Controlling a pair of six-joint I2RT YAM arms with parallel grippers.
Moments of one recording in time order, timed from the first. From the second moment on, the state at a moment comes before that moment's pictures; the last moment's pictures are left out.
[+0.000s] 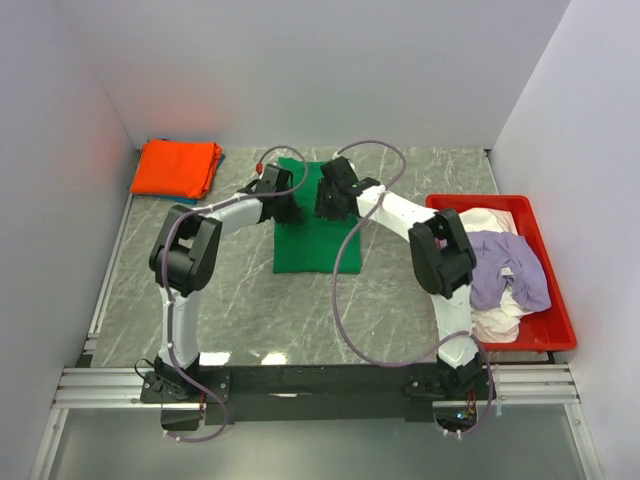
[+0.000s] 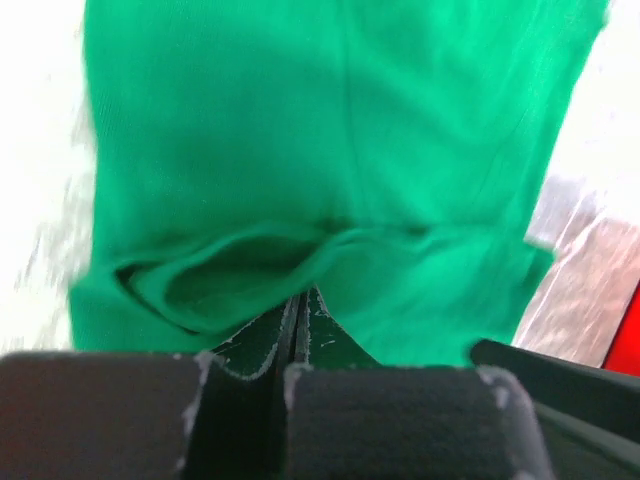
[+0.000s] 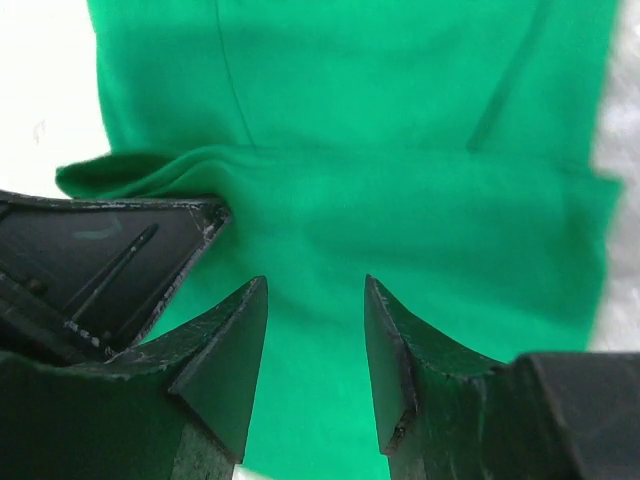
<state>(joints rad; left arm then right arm) -0.44 2.06 1.42 -0.18 0.02 -0.83 0.56 2.08 1.61 -0.42 0.06 0.61</state>
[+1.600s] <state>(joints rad) -0.34 2.10 1.47 -0.19 0.05 -0.76 0.38 2.19 1.68 -0.49 0.03 0.56</state>
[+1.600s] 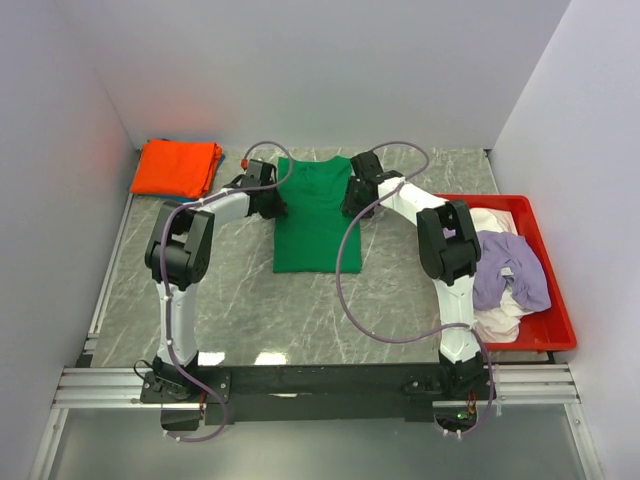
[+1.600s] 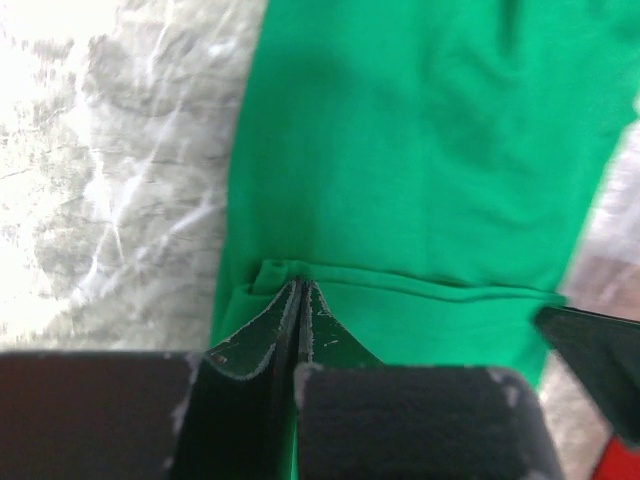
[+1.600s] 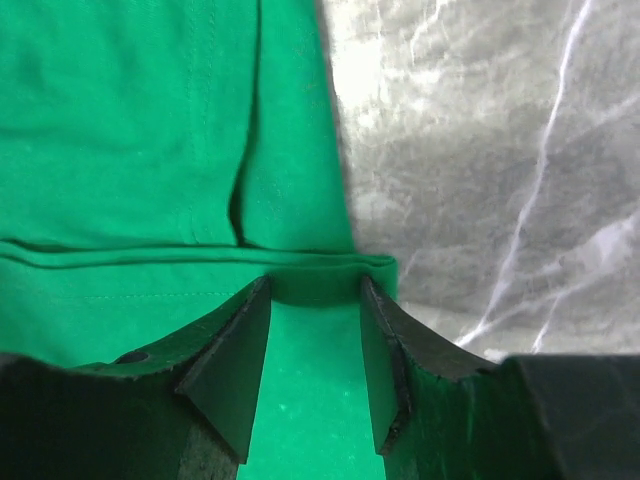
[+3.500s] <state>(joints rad) -0.36 1.48 0.53 0.21 0.19 -0.93 0.41 1.47 0.48 0.24 -0.15 1.00</state>
